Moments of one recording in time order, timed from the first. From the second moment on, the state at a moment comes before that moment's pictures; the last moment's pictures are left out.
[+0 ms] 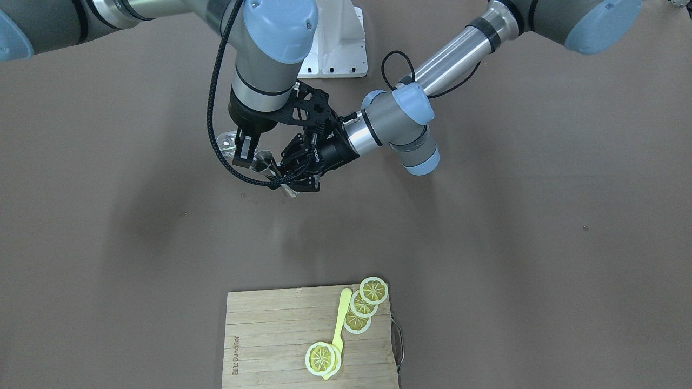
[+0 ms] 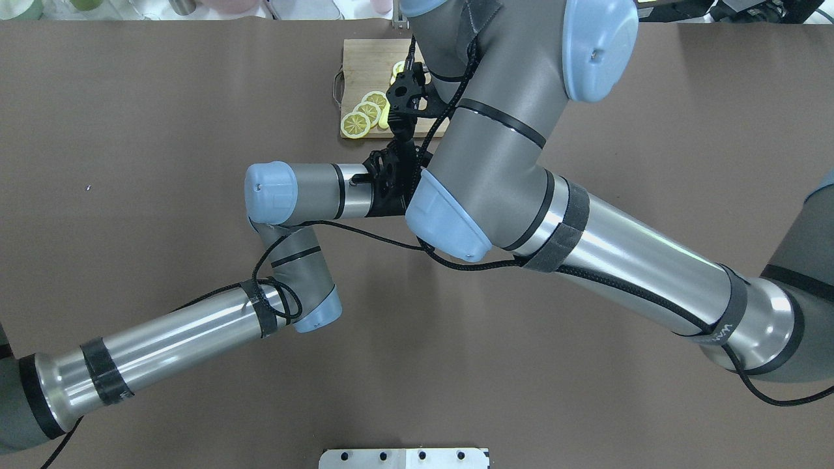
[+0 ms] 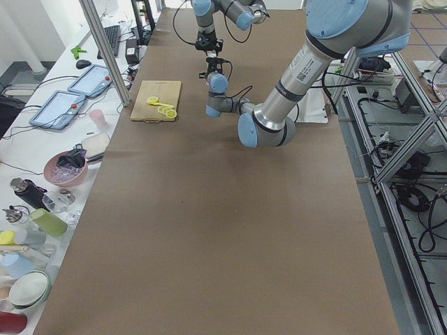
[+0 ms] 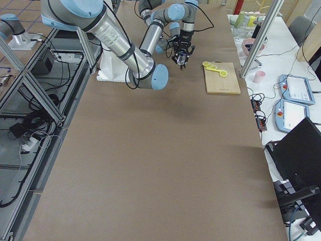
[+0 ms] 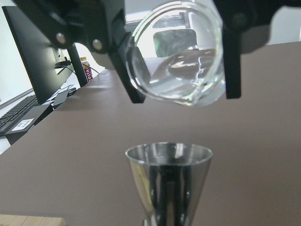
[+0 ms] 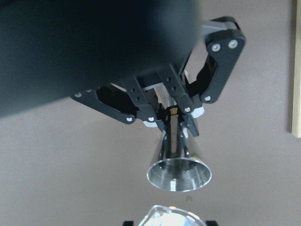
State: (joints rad) left arm -0.54 -2.44 -1.00 -3.18 -1.82 -0.09; right arm 0.71 -0.56 1.63 -2.35 1.91 -0.55
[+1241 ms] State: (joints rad) left arm -0.54 -2.45 -1.00 -3.18 -1.82 -0.09; right arm 0.70 -0.53 1.61 -2.39 1.88 -0.58
